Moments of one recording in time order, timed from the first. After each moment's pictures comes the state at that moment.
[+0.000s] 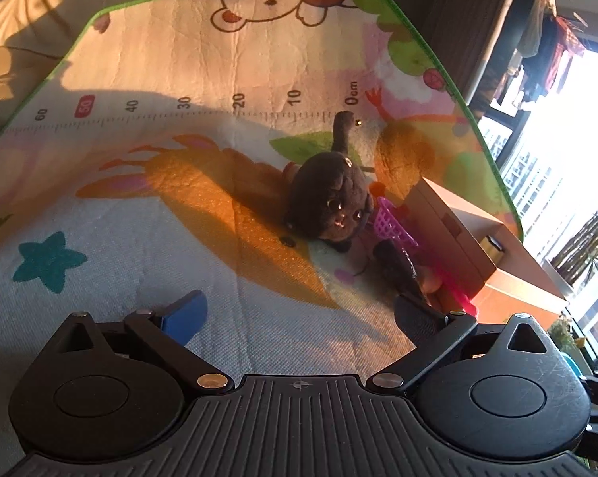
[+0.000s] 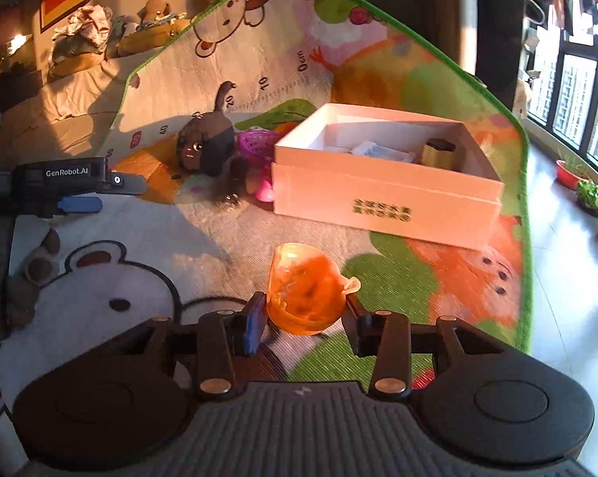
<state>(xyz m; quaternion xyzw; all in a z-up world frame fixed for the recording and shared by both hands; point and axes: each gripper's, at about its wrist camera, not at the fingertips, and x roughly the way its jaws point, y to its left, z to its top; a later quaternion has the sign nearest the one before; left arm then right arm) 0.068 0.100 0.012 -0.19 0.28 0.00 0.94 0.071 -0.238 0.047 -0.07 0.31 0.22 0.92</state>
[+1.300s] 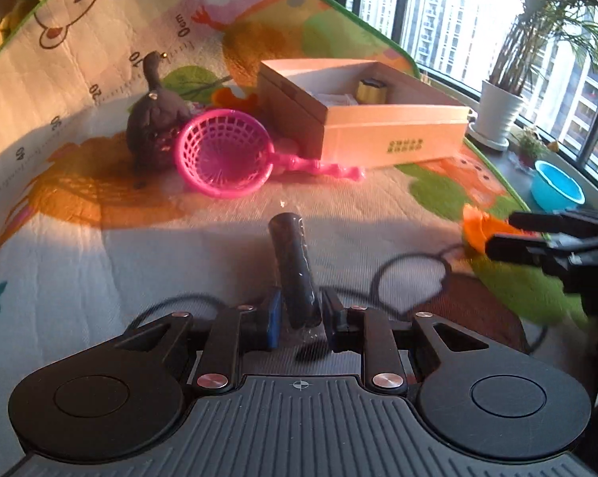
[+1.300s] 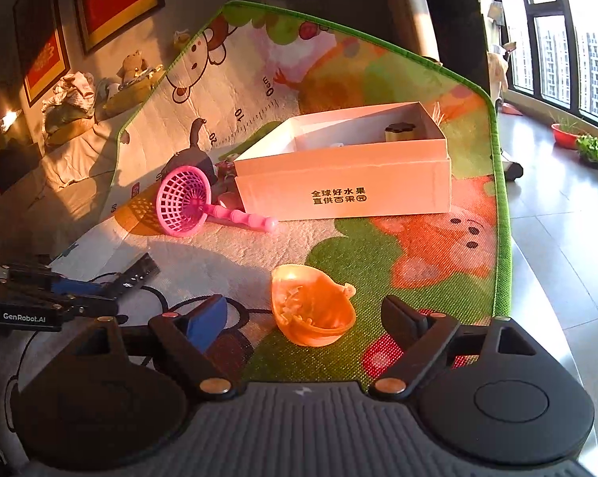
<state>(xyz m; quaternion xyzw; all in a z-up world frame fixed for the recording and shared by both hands) 0.024 0.005 0.025 0.04 0.38 -0.13 0.91 0.067 -0.282 0.034 0.04 0.30 0.23 0.93</state>
